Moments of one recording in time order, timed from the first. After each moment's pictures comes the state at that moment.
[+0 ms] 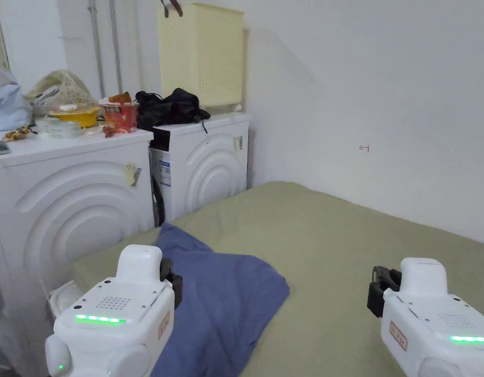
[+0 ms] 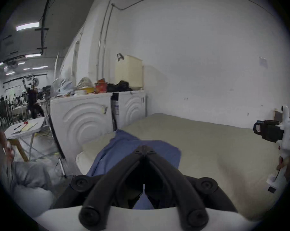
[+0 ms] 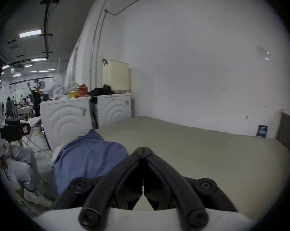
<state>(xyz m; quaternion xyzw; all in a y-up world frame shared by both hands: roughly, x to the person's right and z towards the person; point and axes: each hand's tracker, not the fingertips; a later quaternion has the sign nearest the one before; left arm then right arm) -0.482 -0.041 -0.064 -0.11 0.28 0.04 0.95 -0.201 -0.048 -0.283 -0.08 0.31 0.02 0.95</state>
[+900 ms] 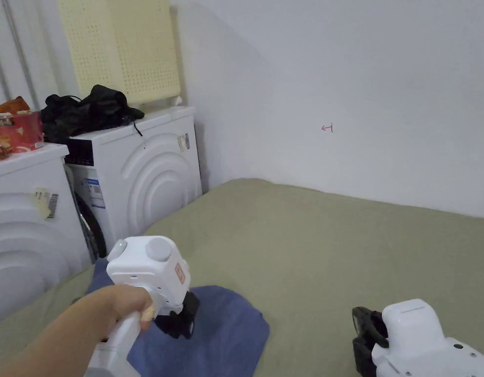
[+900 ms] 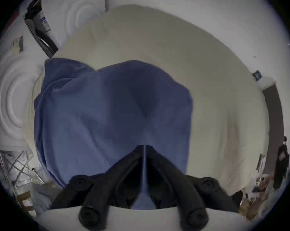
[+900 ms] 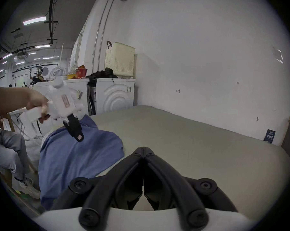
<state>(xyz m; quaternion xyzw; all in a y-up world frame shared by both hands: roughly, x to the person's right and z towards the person) -0.666 -0.120 -0.461 -0.60 0.10 0.12 0.78 -0.249 -0.106 -0.380 -0.11 0.32 0.07 0.94</state>
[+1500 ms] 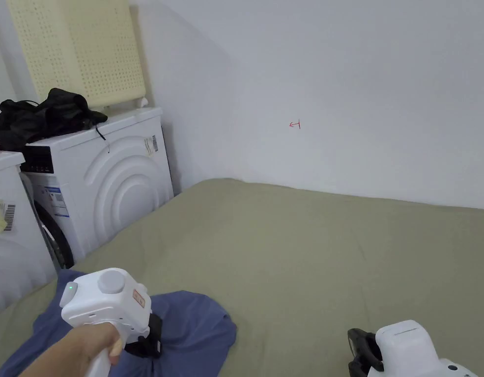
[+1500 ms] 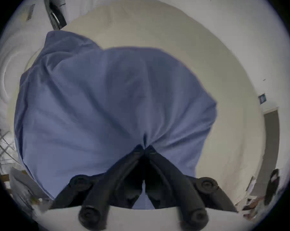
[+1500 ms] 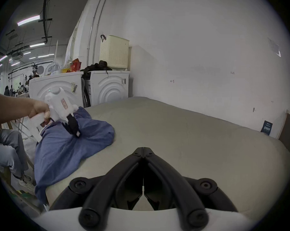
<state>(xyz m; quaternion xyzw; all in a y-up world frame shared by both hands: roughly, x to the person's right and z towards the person) -0.685 -0.156 -0.438 -0.58 0.08 0.26 0.77 -0.208 -0.126 -0.377 -0.14 0.29 0.07 0.94</state>
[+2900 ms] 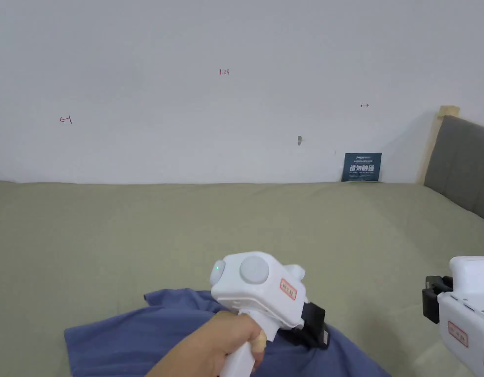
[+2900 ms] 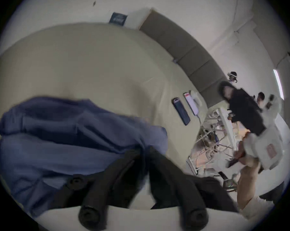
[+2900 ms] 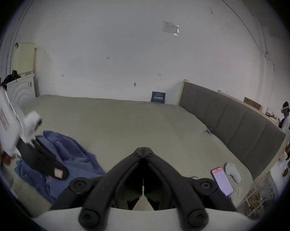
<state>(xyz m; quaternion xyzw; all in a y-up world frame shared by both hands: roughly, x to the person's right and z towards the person) -0.022 -0.116 -0.441 -0.55 -0.40 0.04 0.73 0.223 -0.064 -0.277 -0.19 -0.12 0.04 0.97</state>
